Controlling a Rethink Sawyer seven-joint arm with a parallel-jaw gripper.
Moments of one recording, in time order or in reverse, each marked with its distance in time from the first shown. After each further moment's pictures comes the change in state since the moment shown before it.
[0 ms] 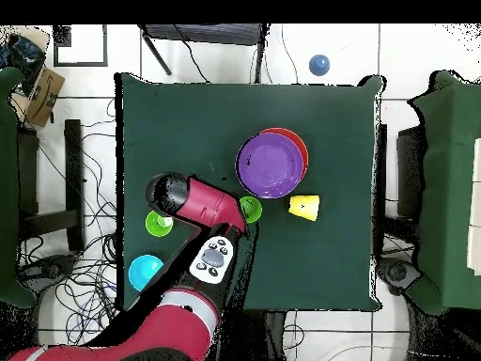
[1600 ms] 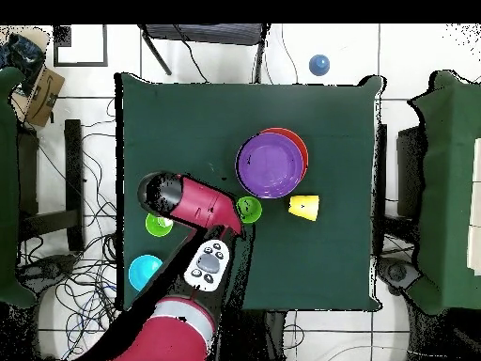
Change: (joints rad) arm 0.009 -0.055 0.010 0.016 0.000 0.005 0.000
